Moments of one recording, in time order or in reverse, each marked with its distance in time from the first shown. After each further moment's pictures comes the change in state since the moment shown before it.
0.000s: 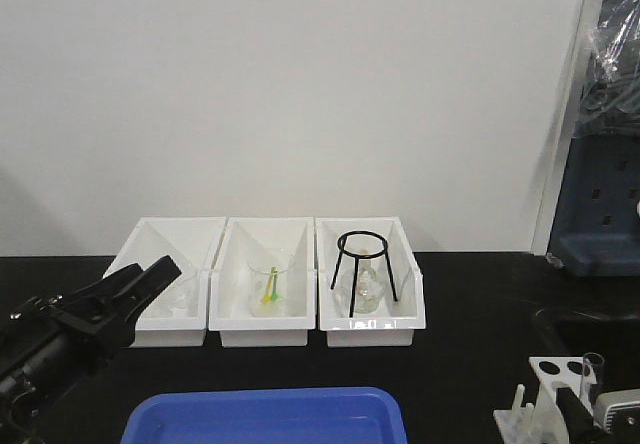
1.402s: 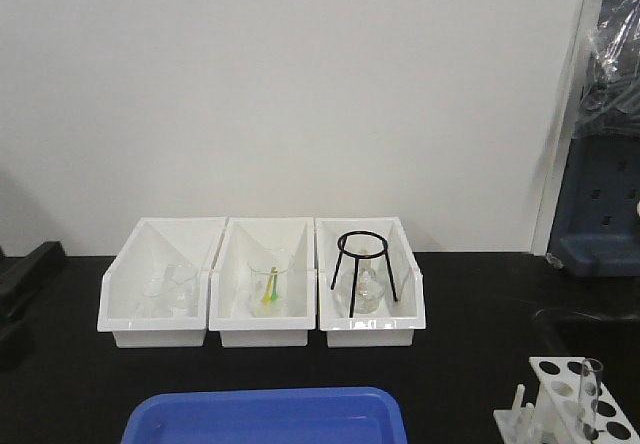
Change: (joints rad) left arm 0.000 -0.515 0.000 -0.119 0.685 0.410; right arm 0.000 -0.859 -0.354 0.031 1.183 -0.031
